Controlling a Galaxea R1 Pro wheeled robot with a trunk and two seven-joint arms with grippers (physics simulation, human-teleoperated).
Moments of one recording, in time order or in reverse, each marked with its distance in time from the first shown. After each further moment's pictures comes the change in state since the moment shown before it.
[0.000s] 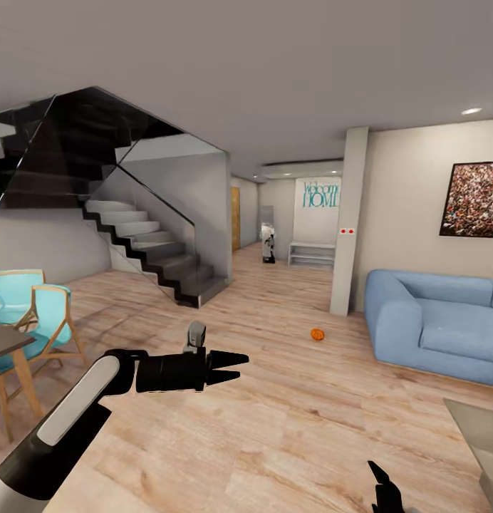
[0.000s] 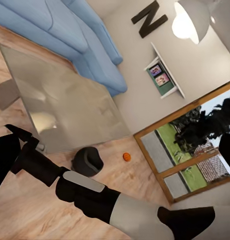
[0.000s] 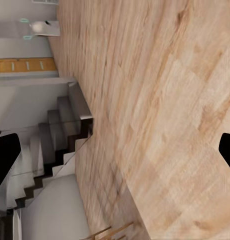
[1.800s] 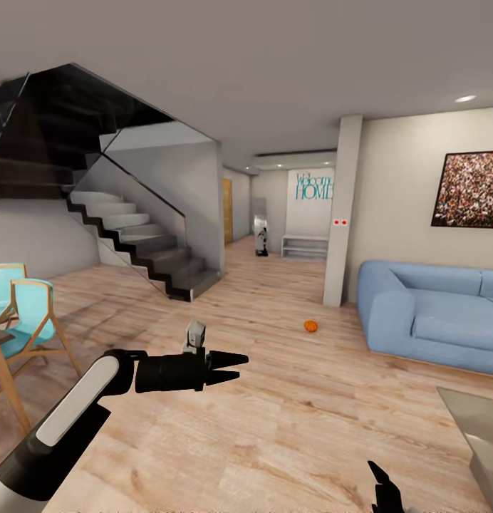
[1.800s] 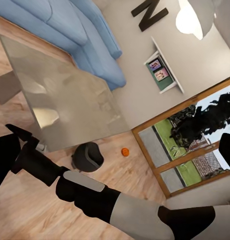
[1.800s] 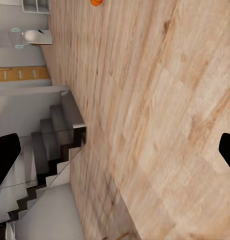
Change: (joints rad) left arm 0.002 0.003 0.000 -0.004 -0.001 0.000 -0.001; right arm 0.000 0.001 0.000 -0.001 -0.001 0.000 -0.003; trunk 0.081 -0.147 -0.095
